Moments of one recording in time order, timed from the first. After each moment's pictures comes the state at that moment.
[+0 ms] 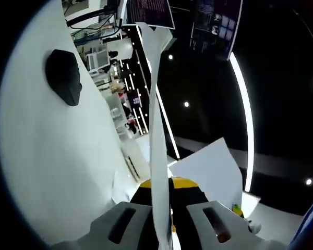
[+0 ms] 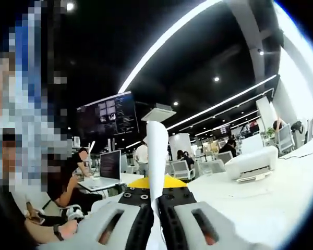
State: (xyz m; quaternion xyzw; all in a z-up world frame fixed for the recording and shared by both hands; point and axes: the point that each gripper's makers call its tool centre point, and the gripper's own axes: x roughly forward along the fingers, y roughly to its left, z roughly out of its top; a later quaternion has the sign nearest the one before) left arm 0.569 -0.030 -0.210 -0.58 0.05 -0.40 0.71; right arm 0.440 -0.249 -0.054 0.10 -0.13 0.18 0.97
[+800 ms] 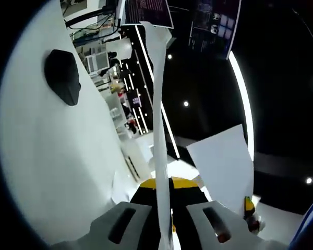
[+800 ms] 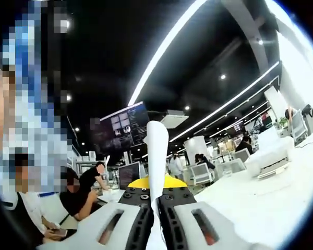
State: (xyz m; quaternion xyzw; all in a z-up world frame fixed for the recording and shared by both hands) left arm 0.570 -0.032 -0.210 -0.58 0.05 -0.40 0.71; right arm 0.427 -0.216 -0.027 0.16 -0.16 0.23 0.95
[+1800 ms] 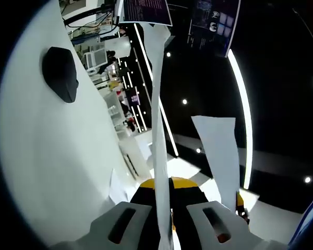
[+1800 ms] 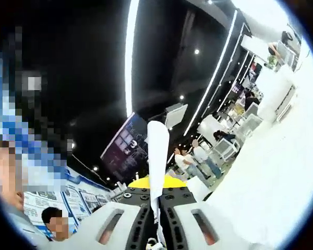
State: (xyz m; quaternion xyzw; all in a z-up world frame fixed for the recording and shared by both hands) left arm 0.569 -0.035 -0.210 -0.57 0.05 -0.41 0.71; right arm 0.463 -0.197 -0.054 0.41 -0.11 0.31 0.85
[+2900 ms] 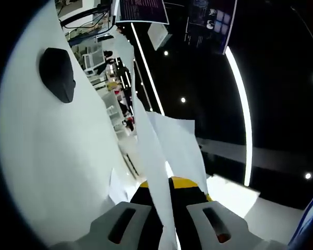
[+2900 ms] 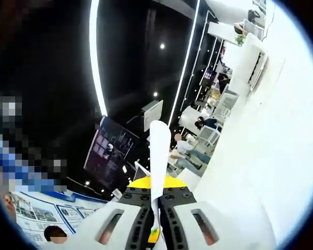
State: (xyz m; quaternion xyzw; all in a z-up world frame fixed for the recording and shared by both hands) left arm 0.569 -0.037 -0.211 -0.56 0.05 -0.41 0.71; right arm 0.521 -0.215 -0.131 0.49 -0.06 0.24 0.84
